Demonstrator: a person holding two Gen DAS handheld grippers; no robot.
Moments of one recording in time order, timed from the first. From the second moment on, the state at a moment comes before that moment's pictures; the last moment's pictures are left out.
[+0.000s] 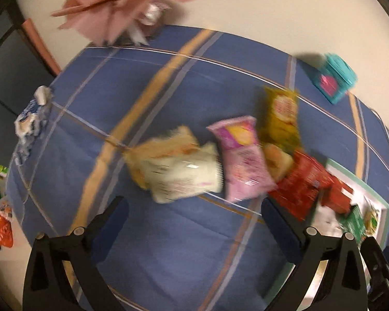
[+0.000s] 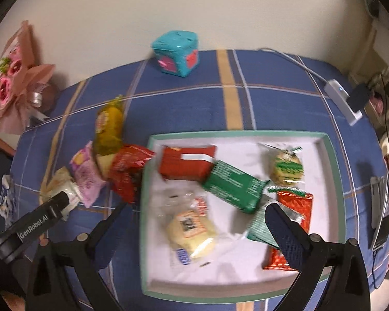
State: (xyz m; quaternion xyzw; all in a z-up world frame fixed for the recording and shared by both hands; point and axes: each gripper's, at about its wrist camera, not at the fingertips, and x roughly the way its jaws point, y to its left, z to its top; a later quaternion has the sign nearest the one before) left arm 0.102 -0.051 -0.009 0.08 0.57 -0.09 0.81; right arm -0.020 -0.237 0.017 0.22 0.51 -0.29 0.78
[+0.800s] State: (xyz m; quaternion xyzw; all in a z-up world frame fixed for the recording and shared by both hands) left arm 0.166 0.063 -0.016 0.00 0.59 -0.01 0.81; right arm 0.061 -0.144 -0.013 0.18 0.53 -0.20 0.80
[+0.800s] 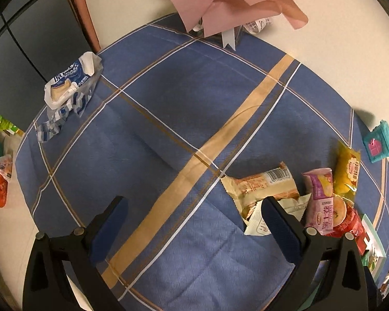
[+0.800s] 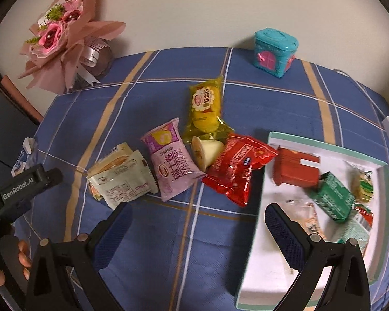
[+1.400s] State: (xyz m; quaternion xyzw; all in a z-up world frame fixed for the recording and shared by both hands) left arm 0.165 0.002 -0.070 -0.02 0.65 -0.10 0.76; right arm 0.065 -0.196 -0.033 0.23 0.50 -0.25 0.80
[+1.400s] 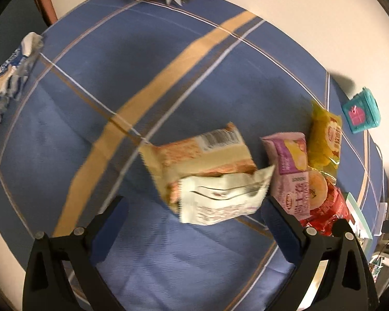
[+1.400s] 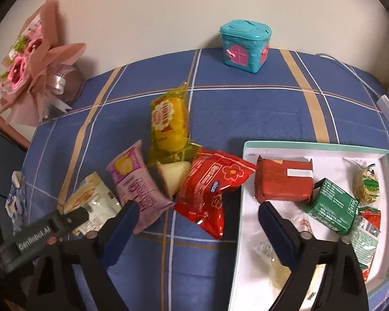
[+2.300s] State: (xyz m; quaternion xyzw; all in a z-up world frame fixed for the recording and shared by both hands) left arm 0.179 -0.051 -0.099 -0.03 0.65 -0.07 0.76; right arm 0.087 -0.209 -0.055 0.19 0.50 -0.27 0.80
